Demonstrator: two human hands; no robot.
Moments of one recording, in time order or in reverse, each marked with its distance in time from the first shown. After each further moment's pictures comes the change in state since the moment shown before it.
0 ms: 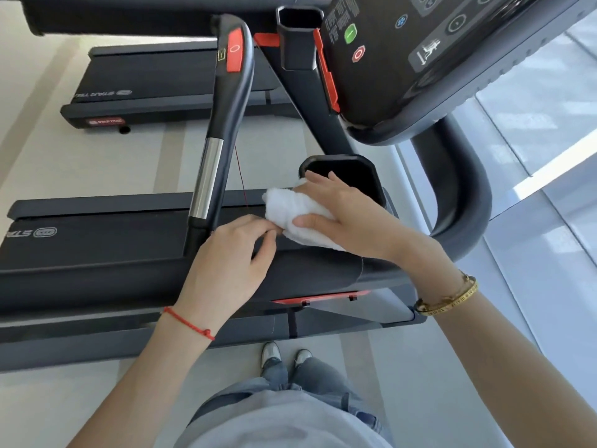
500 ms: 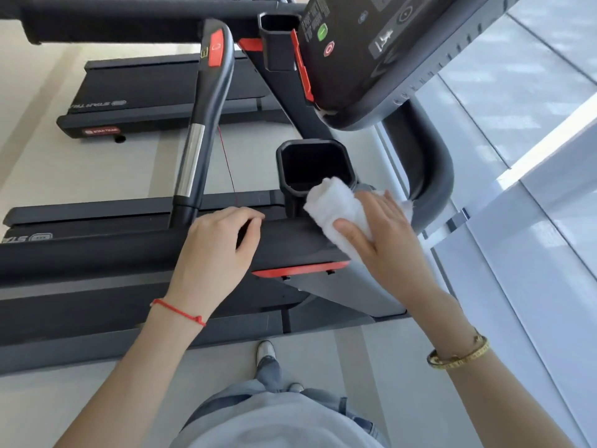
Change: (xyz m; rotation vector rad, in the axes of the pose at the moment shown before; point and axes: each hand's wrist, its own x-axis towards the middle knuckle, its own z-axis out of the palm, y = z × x) left_hand -0.031 0.014 0.013 0.059 0.119 0.079; right_hand -0.113 0.015 0.028 -0.104 0.546 0.151
